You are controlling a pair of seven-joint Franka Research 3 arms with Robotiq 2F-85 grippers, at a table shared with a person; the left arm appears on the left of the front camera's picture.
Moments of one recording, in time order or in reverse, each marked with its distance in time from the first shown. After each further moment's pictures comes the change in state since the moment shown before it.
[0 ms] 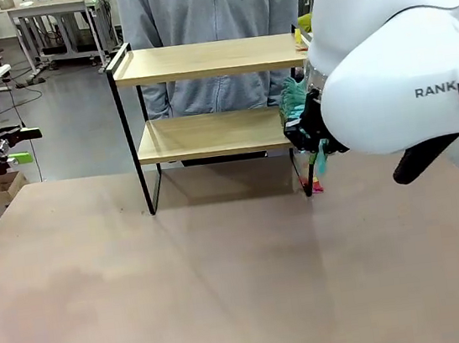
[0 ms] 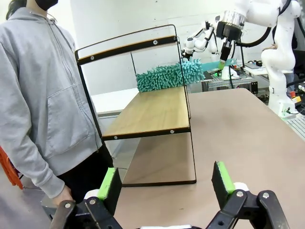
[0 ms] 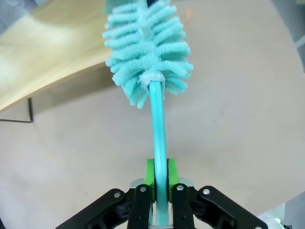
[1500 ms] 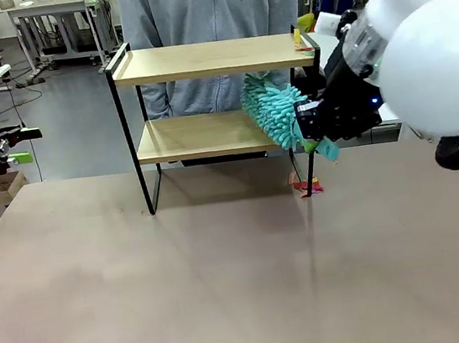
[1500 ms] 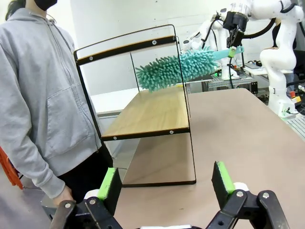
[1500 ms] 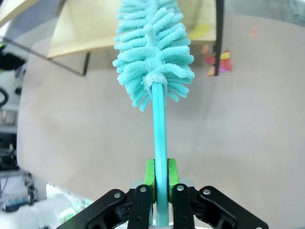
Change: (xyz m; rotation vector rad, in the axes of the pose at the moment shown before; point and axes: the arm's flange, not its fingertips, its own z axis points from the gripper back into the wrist) left arm 0.000 0.000 0.000 0.000 0.000 0.000; right arm -0.013 -0.040 0.048 0.326 0.033 0.253
